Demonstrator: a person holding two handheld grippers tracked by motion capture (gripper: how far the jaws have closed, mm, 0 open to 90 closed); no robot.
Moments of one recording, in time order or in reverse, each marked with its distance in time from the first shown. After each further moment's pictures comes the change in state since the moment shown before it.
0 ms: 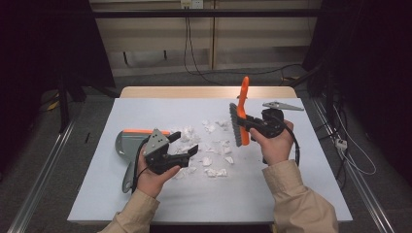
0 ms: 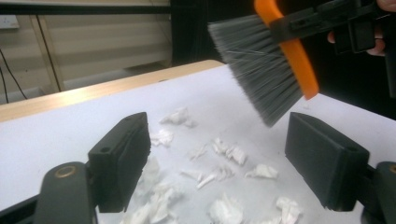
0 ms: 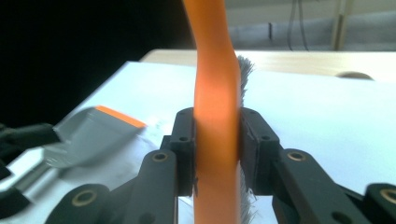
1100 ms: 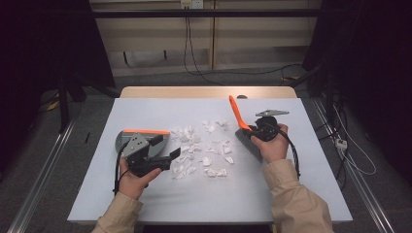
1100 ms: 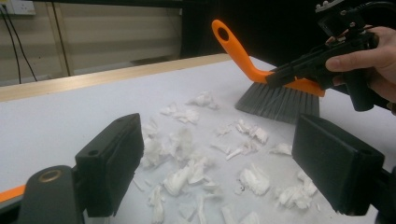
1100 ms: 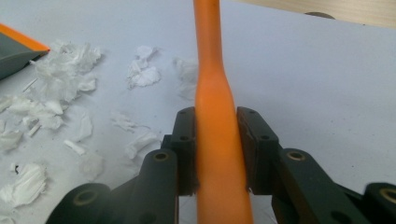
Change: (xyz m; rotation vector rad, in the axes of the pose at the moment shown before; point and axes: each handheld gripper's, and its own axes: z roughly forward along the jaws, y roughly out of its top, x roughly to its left) left arm 0.034 -0.016 -0.029 0.004 0.022 -0.028; right arm -0.048 -0.036 0.050 0.198 -0.126 -0.148
